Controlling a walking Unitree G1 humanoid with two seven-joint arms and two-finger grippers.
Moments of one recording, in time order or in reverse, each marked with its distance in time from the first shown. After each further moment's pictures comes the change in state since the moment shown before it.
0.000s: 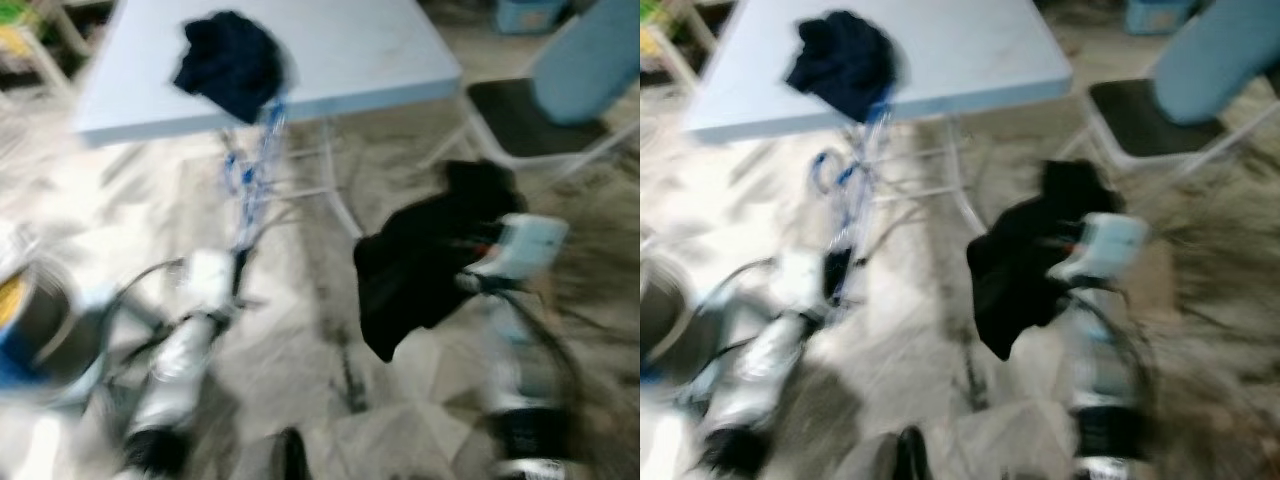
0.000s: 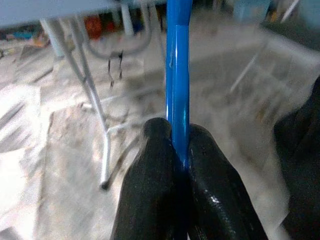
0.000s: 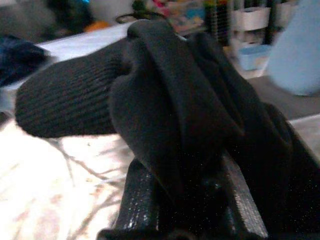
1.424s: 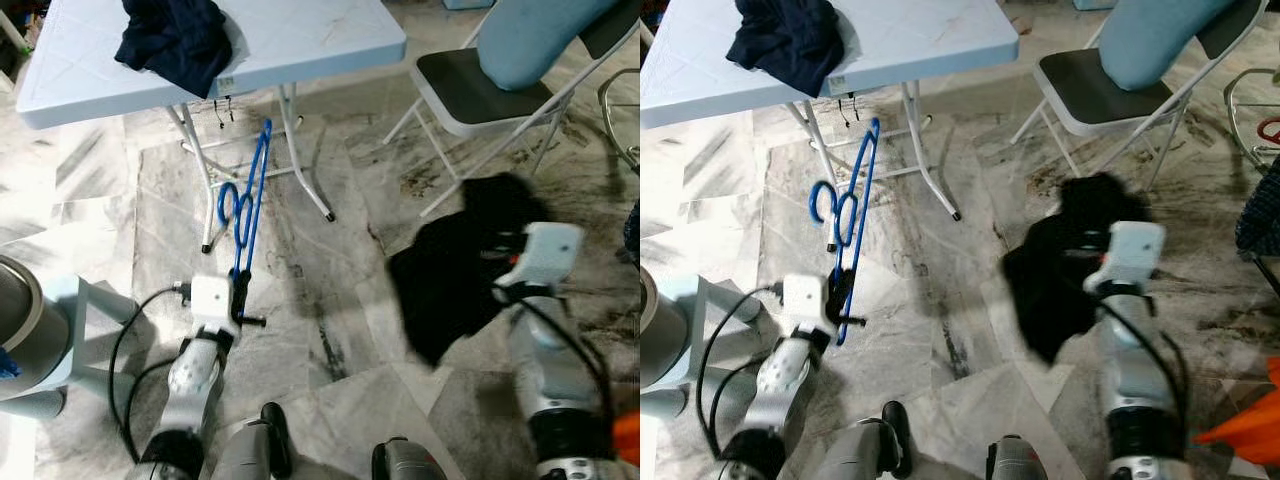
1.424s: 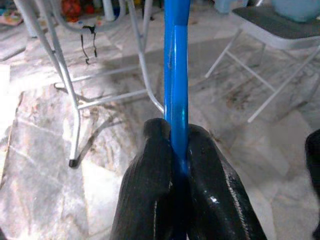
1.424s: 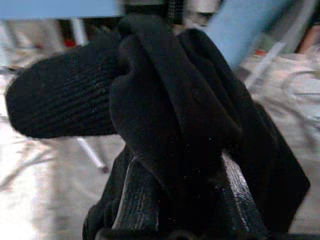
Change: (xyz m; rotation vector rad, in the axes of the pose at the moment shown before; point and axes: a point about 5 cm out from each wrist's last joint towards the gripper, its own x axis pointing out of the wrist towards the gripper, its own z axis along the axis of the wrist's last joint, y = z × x) left arm 0.007 -0.017 -0.018 -0.053 -0.030 0.043; right arm -0.004 -0.054 0.000 -0.174 0.062 -0.075
